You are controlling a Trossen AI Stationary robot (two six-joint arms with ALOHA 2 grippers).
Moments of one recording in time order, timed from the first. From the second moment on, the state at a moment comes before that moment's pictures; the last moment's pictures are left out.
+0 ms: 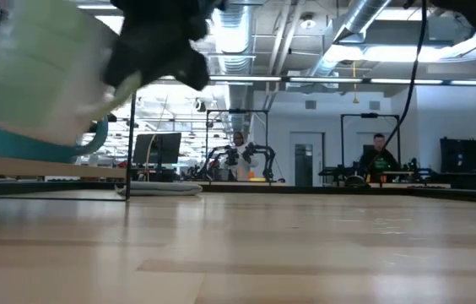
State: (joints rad) left arm 0.82 0.19 0.02 -0.01 0.00 -0.26; right arm 0.23 2.38 2.24 -0.86 -0.15 0.25
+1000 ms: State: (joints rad) left arm 0.82 0.20 0.02 0.00 -0.01 -0.25; right arm 0.24 2.48 2.35 -0.83 -0.20 0.25
